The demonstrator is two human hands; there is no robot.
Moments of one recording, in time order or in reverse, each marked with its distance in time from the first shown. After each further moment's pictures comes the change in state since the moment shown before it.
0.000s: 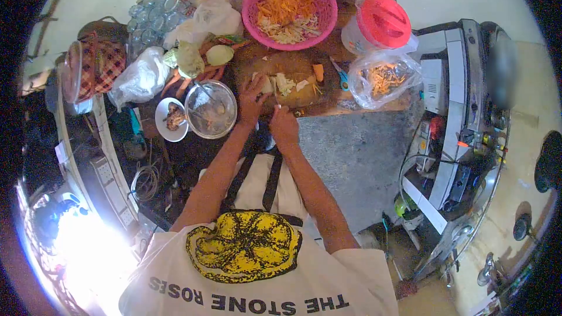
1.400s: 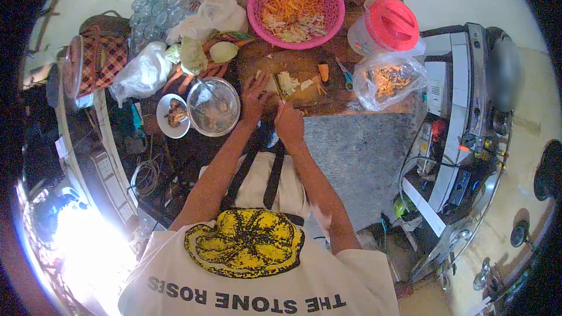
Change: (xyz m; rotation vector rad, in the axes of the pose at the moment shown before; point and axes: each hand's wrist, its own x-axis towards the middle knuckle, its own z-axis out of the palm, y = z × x) left_hand -0.006 -0.007 0.004 0.004 -0.018 -0.053; right_hand 0.008 0.002 -0.017 0.151 -0.033 -0.032
